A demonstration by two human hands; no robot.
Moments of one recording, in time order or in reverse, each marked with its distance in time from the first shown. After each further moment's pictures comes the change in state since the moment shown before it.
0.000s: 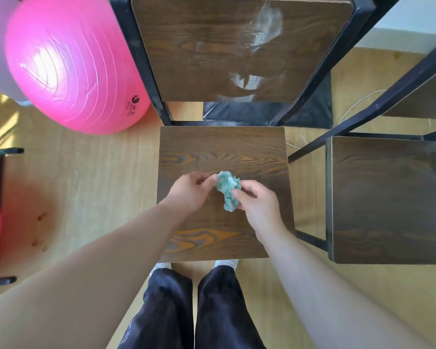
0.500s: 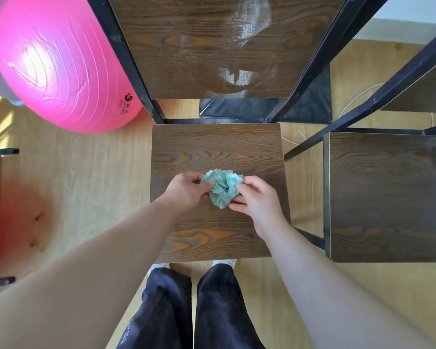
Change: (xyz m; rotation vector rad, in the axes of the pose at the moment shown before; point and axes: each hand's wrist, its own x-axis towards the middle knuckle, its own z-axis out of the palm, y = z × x) left_hand 0.013 0.001 0.014 -0.258 -0.032 -0.085; right_hand 0.007 -0.010 -0.014 0.335 -0.036 0.180
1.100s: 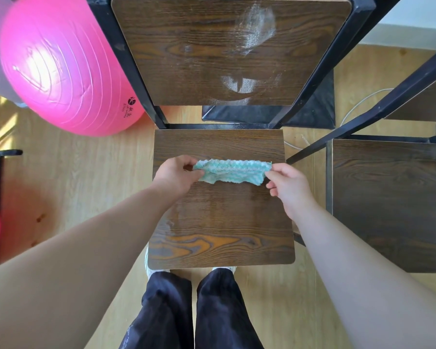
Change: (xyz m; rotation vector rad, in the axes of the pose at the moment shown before) left_hand 0.023 0.025 -0.030 0.266 0.163 0.135; right_hand 0.056 -0.032 -0.051 -0.281 0.174 -0.074
